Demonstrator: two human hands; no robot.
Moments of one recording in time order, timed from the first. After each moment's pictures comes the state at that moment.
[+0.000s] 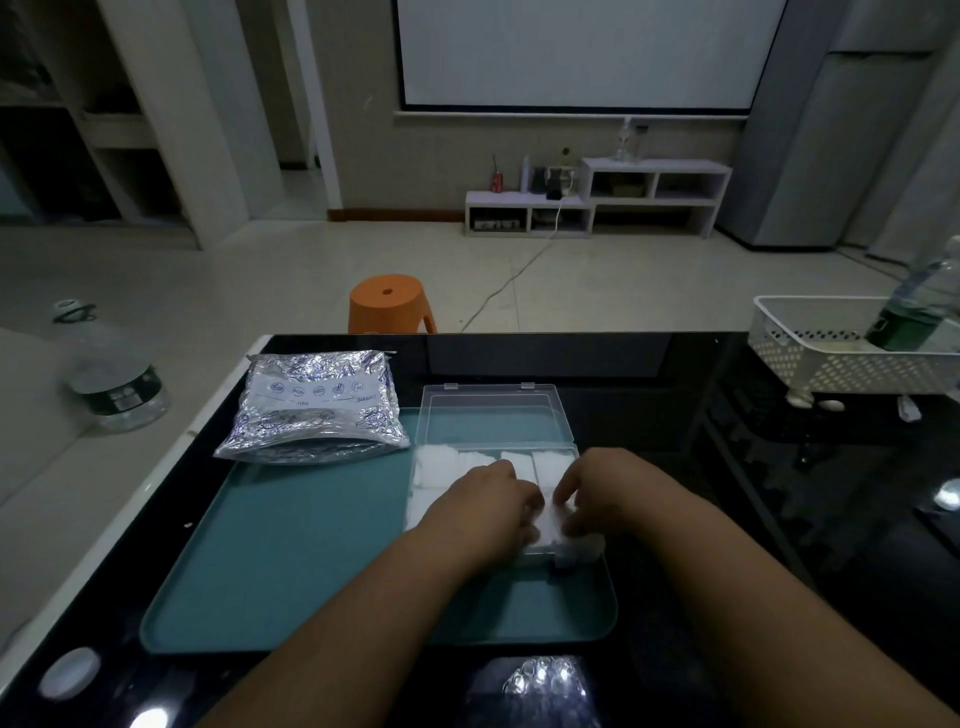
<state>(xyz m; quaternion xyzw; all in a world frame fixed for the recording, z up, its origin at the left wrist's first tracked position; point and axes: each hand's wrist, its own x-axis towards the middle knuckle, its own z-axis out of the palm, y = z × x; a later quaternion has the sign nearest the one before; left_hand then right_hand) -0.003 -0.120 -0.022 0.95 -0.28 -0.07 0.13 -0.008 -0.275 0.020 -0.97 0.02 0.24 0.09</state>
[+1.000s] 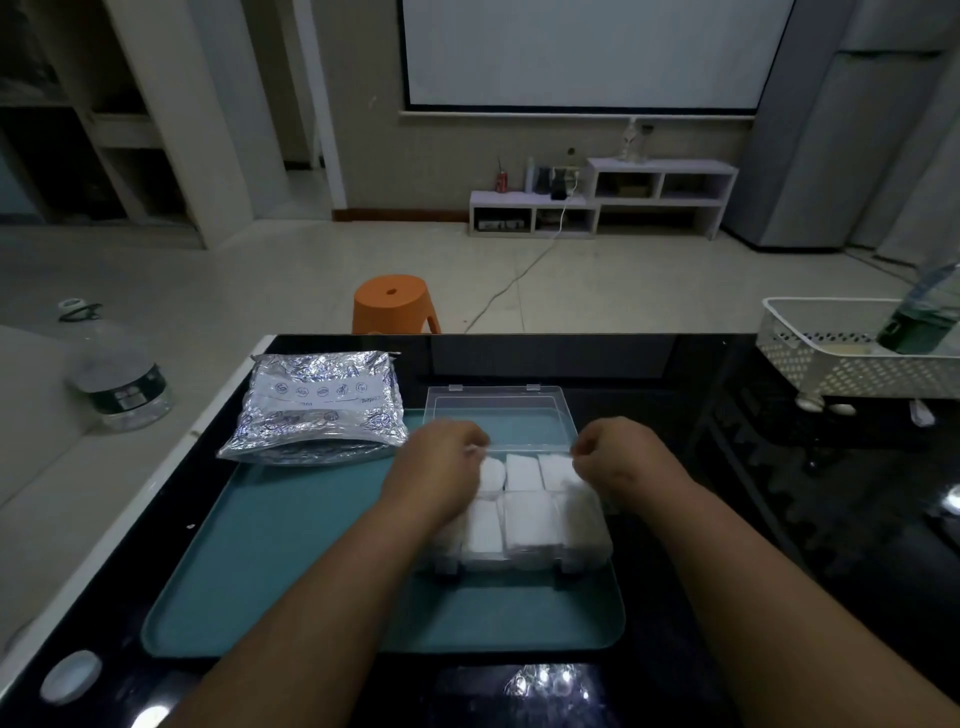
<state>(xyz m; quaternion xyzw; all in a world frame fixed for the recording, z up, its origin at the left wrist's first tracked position) 0.029 -0.088 -0.011 0.96 -0.10 0.03 0.28 0.018 -0.287 0.004 -0.97 0.11 0.05 0.22</state>
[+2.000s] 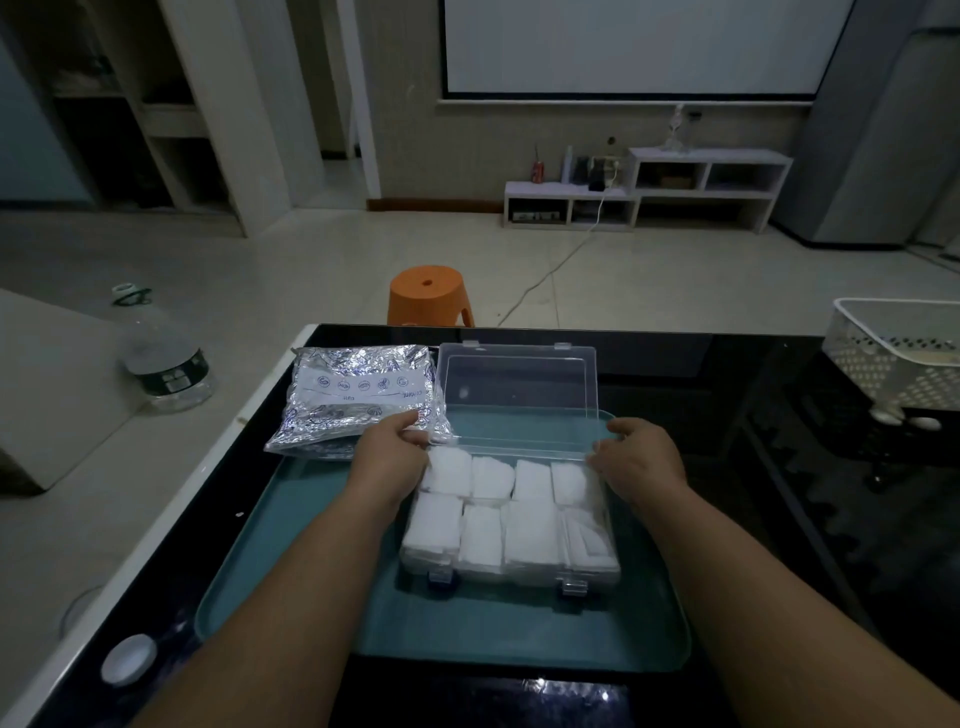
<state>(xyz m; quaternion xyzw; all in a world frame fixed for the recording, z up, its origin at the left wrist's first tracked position) 0.061 -0.008 -0.041 0.80 0.15 -0.01 0.58 0.049 -0.252 -0.037 -0.84 0.25 -0.01 0.49</state>
